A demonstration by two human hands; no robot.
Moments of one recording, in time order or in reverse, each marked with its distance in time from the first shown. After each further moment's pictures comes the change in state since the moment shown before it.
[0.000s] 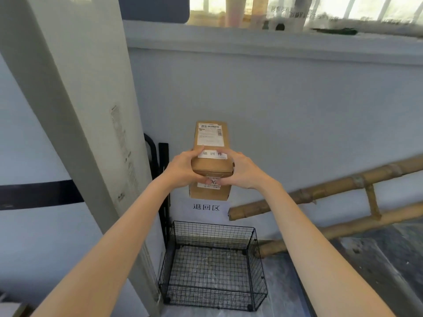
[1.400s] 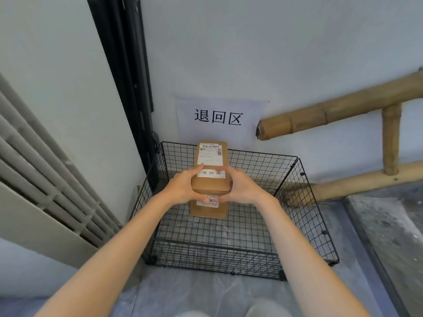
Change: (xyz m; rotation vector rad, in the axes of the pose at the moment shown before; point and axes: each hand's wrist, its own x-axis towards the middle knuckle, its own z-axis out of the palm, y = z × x) left_hand 0.051 -0.507 0.388 -0.005 -0.201 -0.223; right_hand 0.085 0.426 0.472 0.061 -0.225 0.158
